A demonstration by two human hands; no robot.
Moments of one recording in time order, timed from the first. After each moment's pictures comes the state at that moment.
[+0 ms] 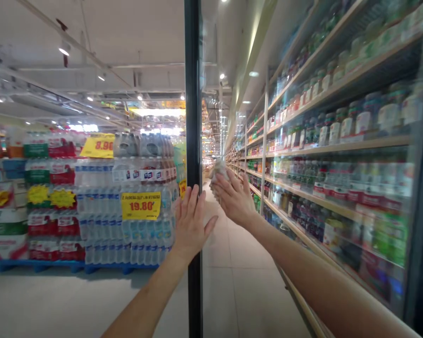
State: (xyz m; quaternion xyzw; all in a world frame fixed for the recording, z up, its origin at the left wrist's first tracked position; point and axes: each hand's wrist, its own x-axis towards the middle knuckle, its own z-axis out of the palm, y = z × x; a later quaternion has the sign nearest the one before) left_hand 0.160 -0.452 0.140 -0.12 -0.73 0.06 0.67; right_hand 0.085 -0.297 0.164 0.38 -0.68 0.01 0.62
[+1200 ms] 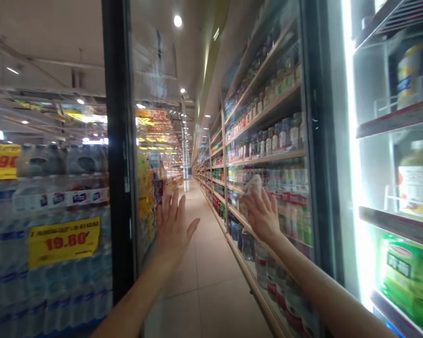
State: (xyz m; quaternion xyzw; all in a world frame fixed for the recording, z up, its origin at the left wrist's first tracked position) left_hand 0.096 -0.351 0.159 -0.13 -0.75 0.00 0.65; right_hand 0.056 -0.080 0.140 0.17 -0.70 0.01 0.70
